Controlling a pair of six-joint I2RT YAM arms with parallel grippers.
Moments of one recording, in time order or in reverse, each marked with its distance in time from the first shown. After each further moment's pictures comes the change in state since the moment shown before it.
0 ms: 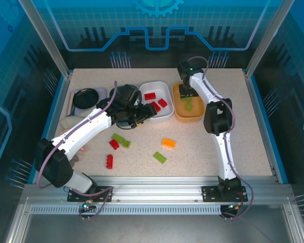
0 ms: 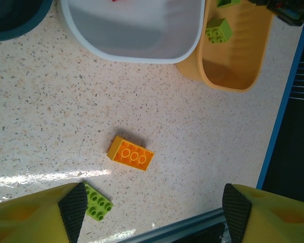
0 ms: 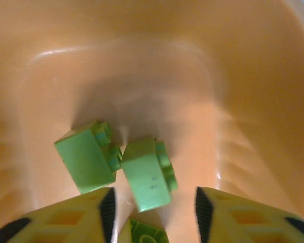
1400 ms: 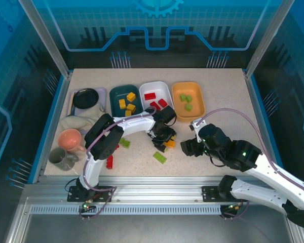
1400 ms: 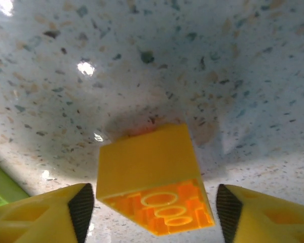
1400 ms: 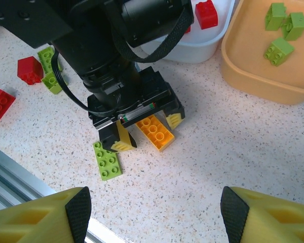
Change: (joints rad) left arm -0.227 0.587 0.170 0.010 0.100 -0.813; right arm 0.624 -1.675 -1.410 0.284 -0.018 0.120
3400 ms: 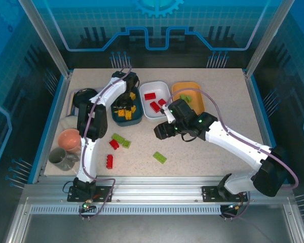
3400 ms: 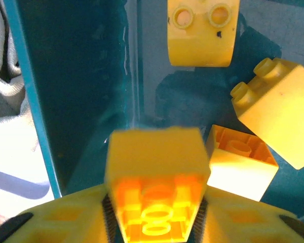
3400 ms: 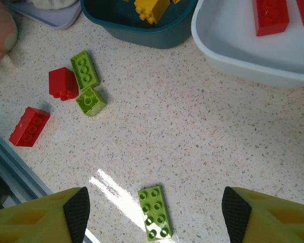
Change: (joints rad) left arm 0.495 0.194 0.547 -0.639 -0.595 1.231; right arm -0.145 0.581 0.218 0.246 -0.343 -0.077
